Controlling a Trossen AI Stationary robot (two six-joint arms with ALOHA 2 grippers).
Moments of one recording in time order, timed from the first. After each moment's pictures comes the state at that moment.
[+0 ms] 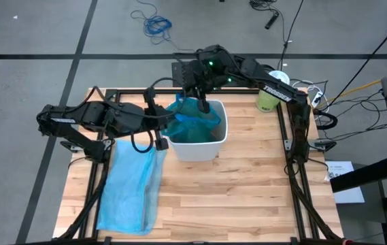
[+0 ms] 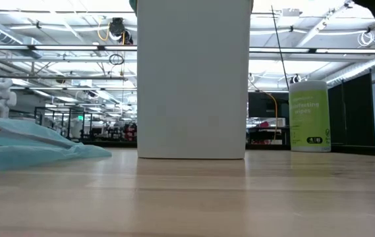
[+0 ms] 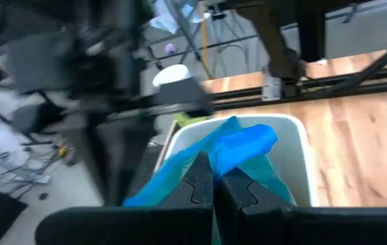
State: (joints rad) left arm -0.21 1.39 1.77 -0.81 -0.56 0.16; right arm -0.35 1.94 2.29 -0.92 -0.38 -0.34
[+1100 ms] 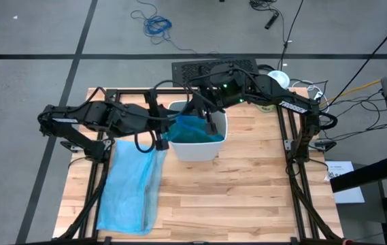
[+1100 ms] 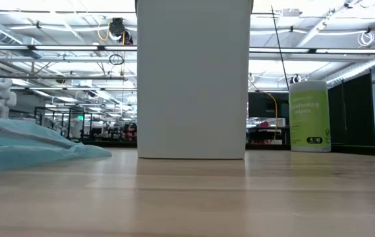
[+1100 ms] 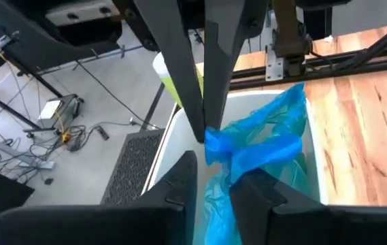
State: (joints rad) left arm -0.19 1.39 1.77 -0.87 -0.55 0.15; right arm -0.11 1.83 2.29 -0.89 -0.23 -0.33
